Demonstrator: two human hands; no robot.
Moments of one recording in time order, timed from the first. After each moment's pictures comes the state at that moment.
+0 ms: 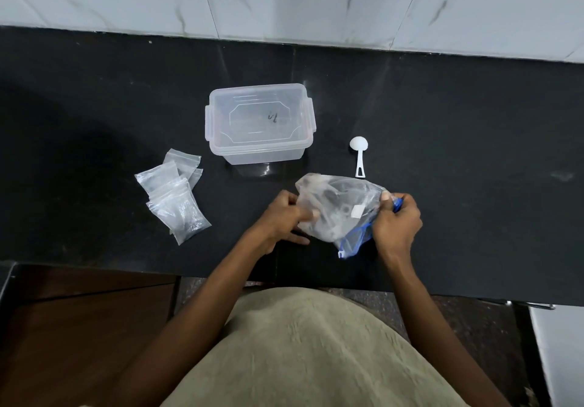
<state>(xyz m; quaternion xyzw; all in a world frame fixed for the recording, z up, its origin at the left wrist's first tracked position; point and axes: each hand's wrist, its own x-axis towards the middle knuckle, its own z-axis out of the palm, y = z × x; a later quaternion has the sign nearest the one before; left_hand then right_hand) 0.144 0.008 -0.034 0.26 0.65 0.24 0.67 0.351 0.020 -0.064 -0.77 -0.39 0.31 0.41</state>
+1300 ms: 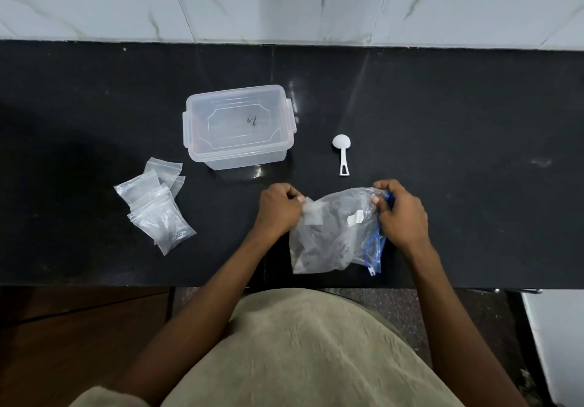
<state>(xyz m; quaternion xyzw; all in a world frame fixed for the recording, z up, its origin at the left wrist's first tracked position) 0.172 0.035 -0.055 0.44 0.75 0.24 0.43 0.412 0.036 -0.062 -0.73 -0.61 0.27 0.18</state>
